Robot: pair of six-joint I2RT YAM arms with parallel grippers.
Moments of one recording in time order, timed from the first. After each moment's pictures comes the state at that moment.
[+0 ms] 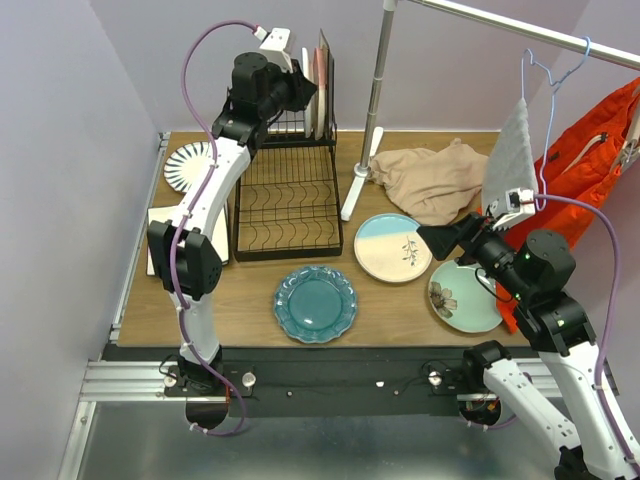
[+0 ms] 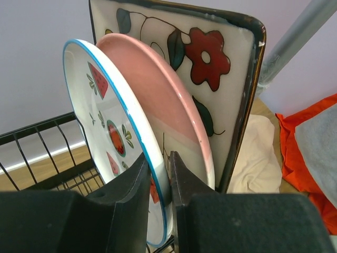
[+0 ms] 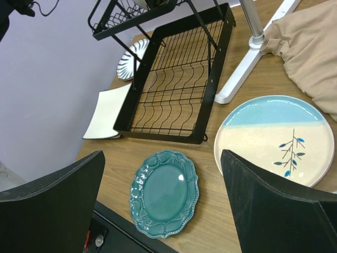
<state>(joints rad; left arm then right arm) -0.32 1.94 2.04 -0.15 0.27 -0.24 0.33 0.57 0.88 -0.44 -0.20 0.56</state>
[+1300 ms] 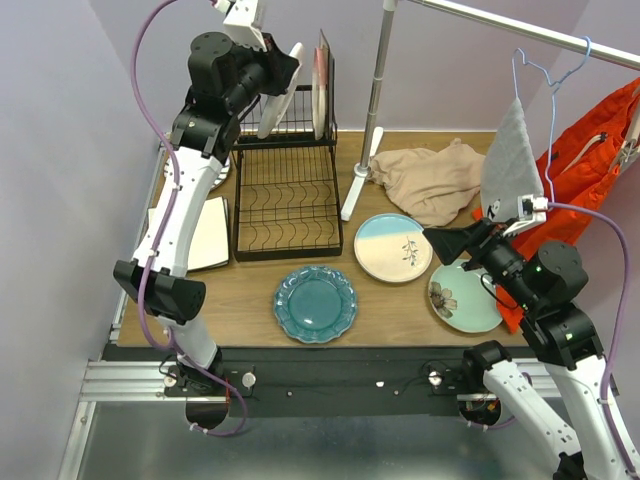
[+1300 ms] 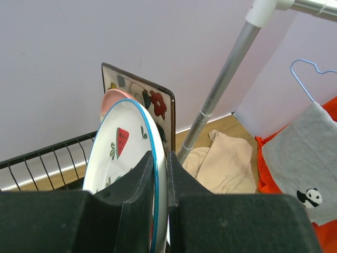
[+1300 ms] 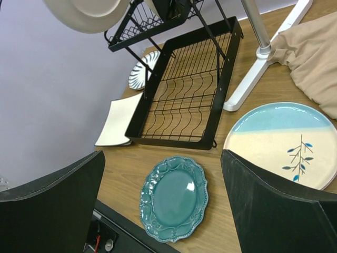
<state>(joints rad) -0.32 1.75 2.15 -0.34 0.24 -0.25 0.33 0.51 0.88 -0.44 -0.19 0.60</state>
